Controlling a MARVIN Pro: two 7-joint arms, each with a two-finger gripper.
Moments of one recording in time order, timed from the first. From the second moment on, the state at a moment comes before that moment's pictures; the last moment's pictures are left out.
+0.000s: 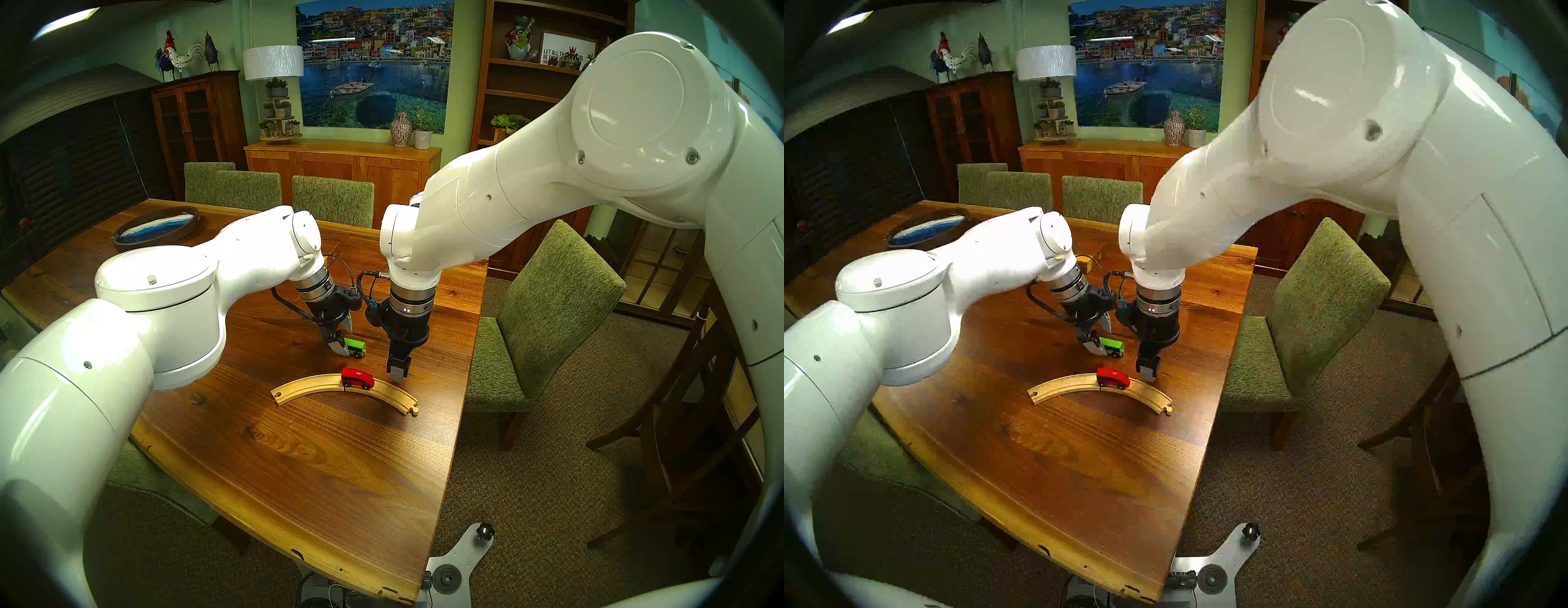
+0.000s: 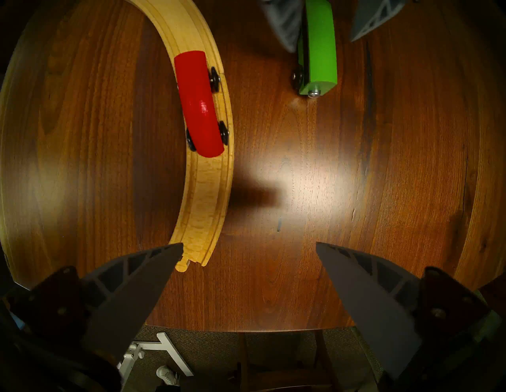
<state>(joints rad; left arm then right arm) 0.20 -1.41 0.09 -0.30 -0.39 0.04 -1.26 0.46 -1.73 -1.19 -1.17 1.83 0.59 0.64</state>
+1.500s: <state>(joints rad) 0.14 -1.31 0.07 -0.22 -0.38 -0.08 -1.48 0.45 -1.72 -1.19 -1.17 1.83 0.59 0.64</state>
